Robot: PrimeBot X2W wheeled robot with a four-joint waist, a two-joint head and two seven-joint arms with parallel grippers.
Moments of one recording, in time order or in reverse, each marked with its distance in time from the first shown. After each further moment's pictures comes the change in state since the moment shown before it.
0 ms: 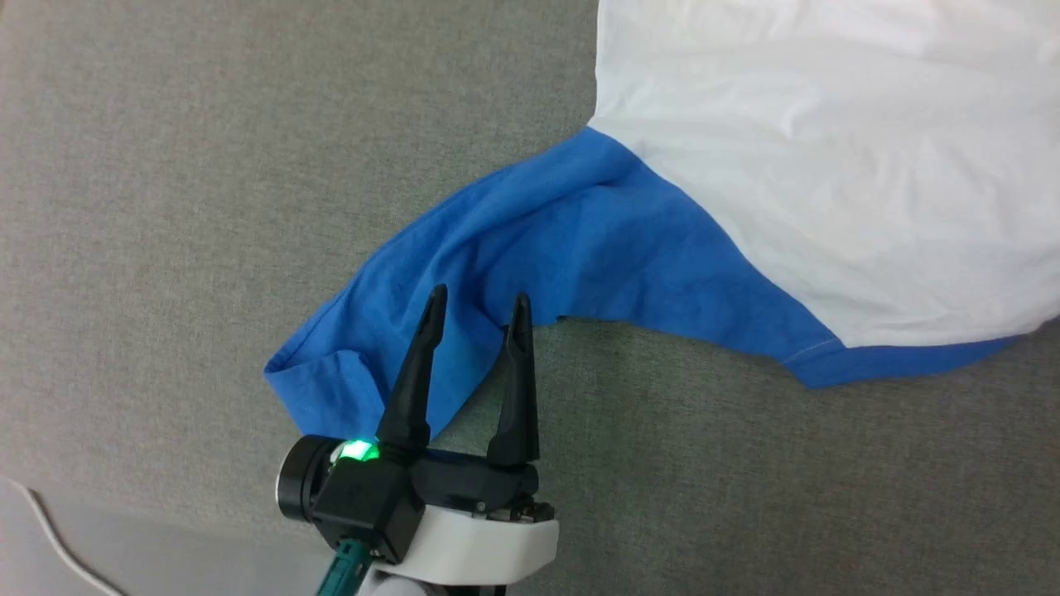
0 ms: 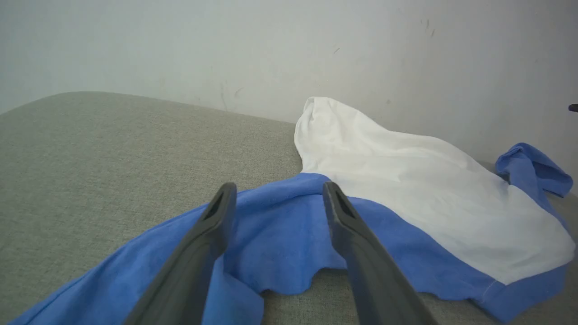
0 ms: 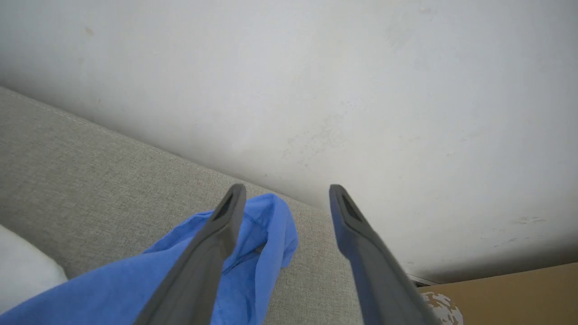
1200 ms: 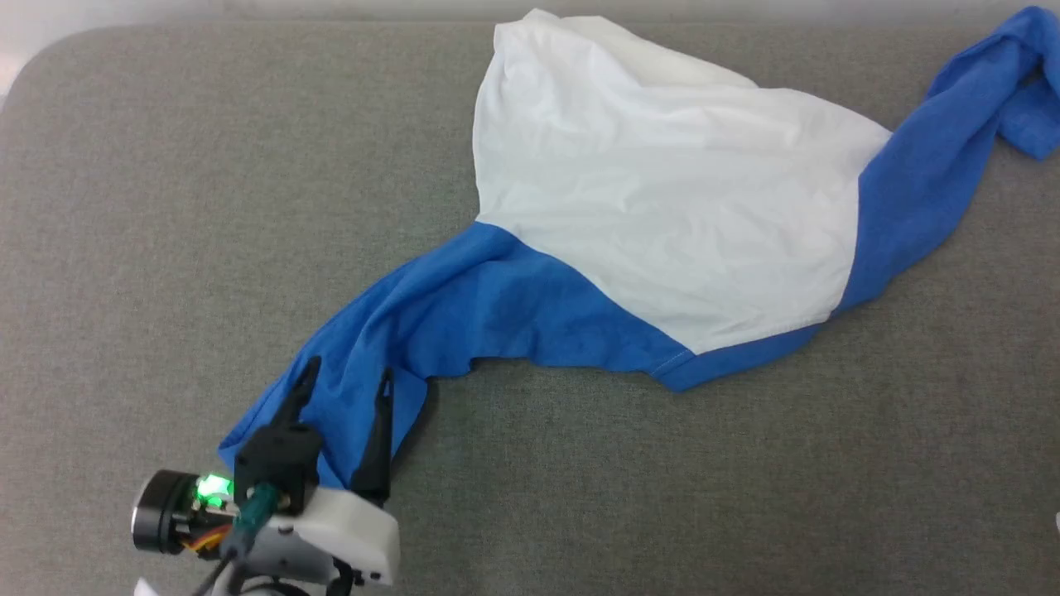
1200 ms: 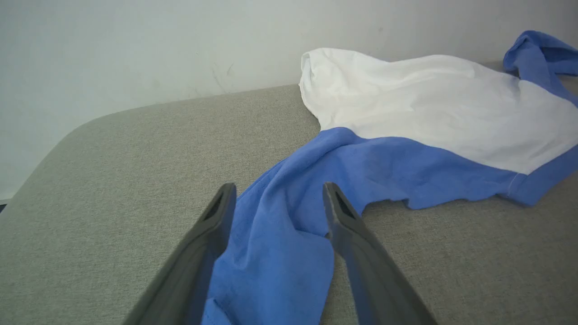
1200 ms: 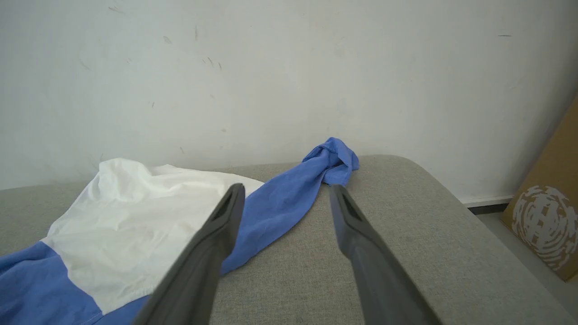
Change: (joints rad) left arm 0.104 0.227 0.194 0.029 0.061 -0.076 0.327; right arm 1.075 0.899 -0.520 -0.953 -0.079 0.000 -0.123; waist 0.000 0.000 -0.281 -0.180
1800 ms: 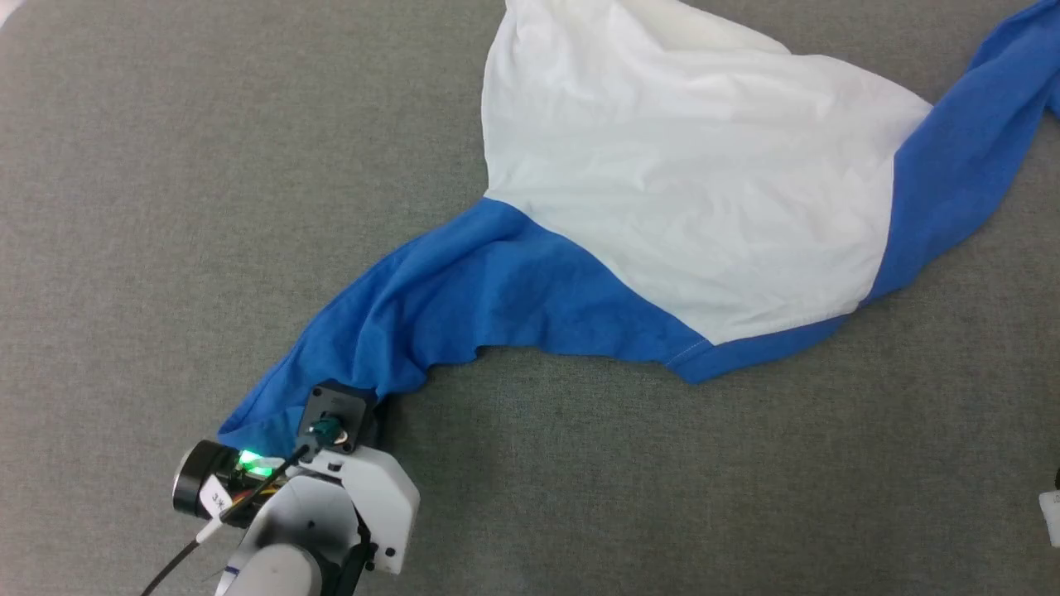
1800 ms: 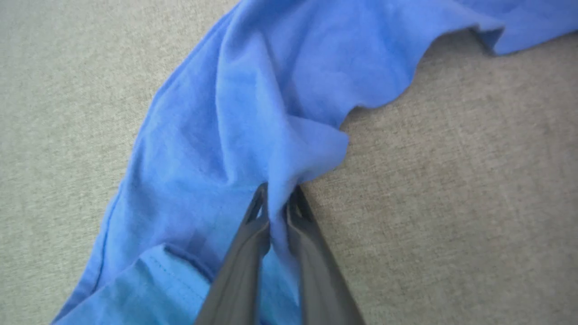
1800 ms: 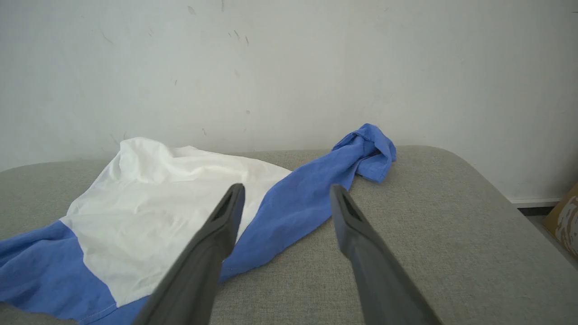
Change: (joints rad) left arm -0.149 0.037 -0.074 0.200 0.002 -0.082 0.302; right arm -0.040 -0.048 0.057 0.000 0.026 0.000 0.020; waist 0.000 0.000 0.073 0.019
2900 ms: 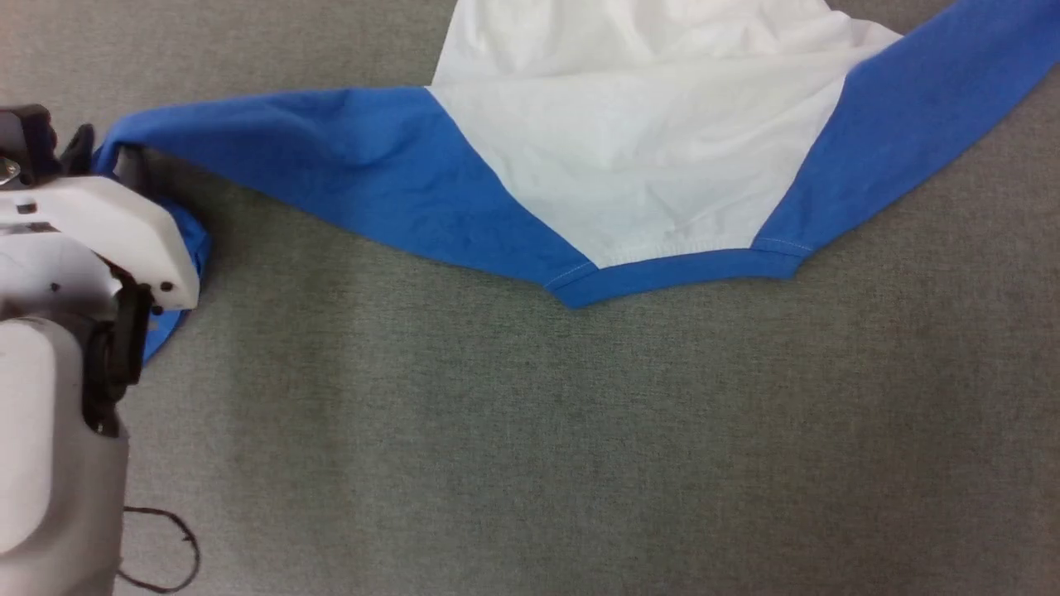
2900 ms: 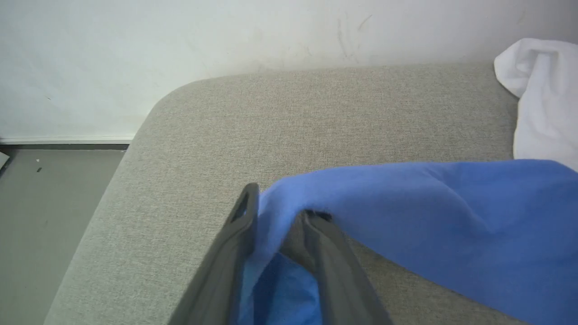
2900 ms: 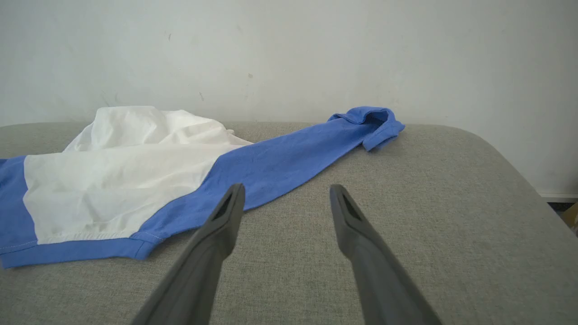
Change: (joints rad) left arm -0.395 0.125 0.306 0.041 -0.144 0.055 0.094; right arm -0.036 -0.093 0.015 -0.004 0.040 0.000 0.015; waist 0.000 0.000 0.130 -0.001
